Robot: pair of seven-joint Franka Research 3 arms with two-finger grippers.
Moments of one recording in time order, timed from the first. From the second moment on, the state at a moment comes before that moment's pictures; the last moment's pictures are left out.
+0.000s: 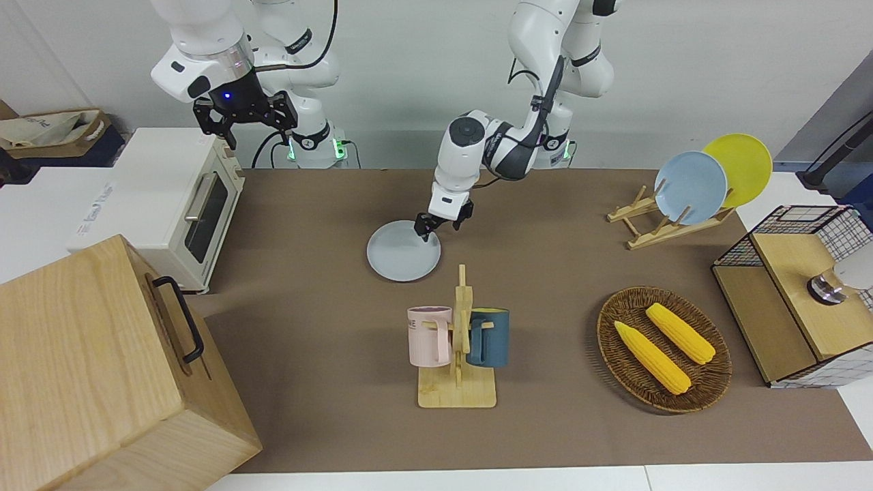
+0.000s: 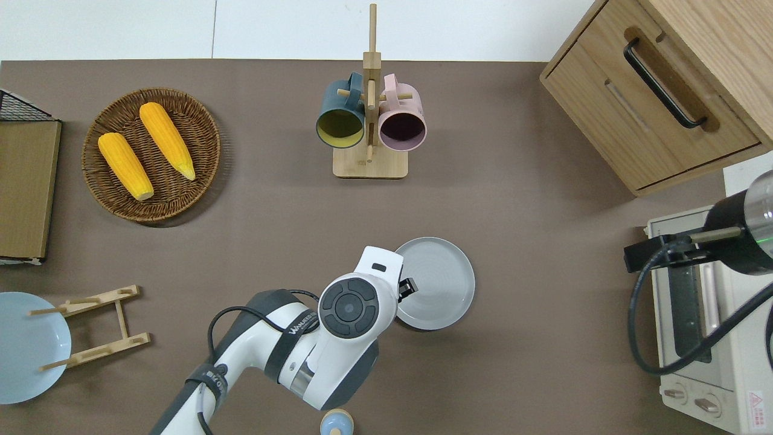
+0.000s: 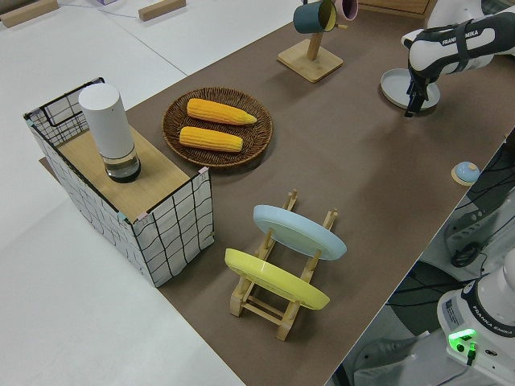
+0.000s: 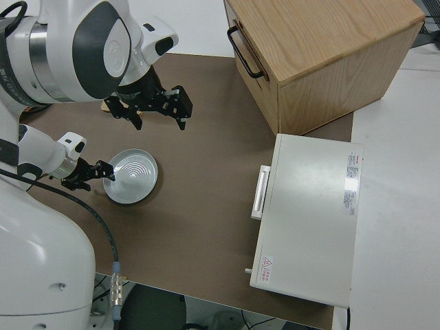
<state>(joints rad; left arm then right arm) -0.54 0.19 -0.17 -2.15 -0.12 2.39 -1.04 -0.03 -0.02 0.14 -1.48 0.00 1.33 0.02</state>
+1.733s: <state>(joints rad) -0.03 0.01 -0.12 -1.66 -0.04 1.63 -0.10 -0.03 -0.02 0.14 -1.48 0.00 1.33 0.02</state>
